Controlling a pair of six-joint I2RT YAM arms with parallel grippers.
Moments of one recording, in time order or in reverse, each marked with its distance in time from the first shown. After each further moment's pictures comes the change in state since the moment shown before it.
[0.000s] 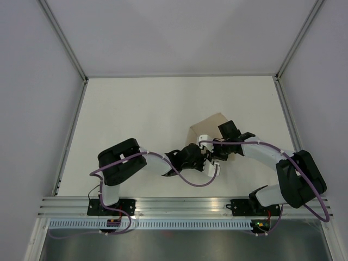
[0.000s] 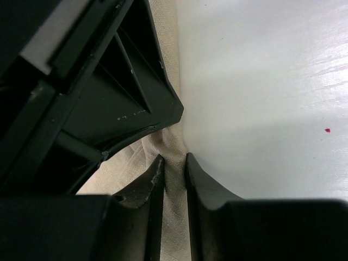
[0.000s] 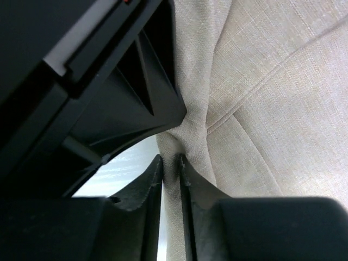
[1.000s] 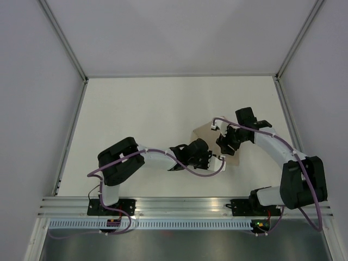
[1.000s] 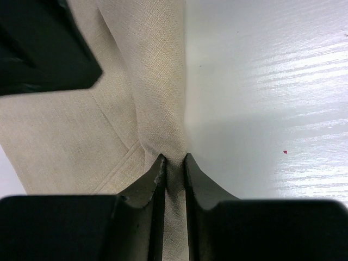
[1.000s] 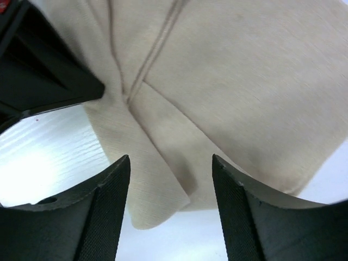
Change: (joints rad) left arm -0.003 -0.003 0.159 -0.296 0.084 -0.163; right arm -0.224 -0.034 0.164 -0.233 -0.054 0.095
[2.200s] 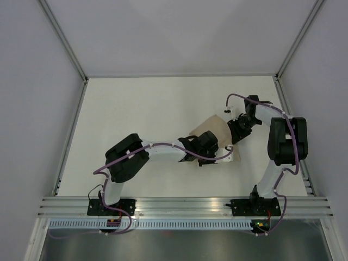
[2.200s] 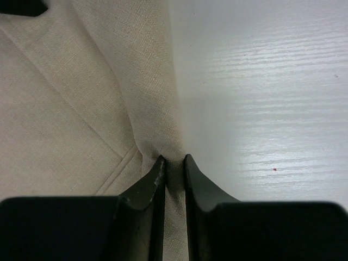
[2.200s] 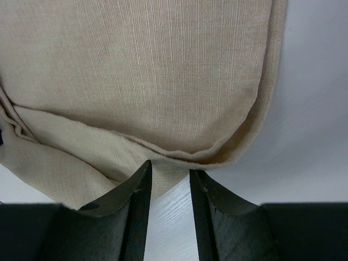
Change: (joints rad) left arm 0.013 0.086 0.253 -0.325 0.040 -0.159; right arm -0.245 0.499 0.350 -0.157 0.090 0.253
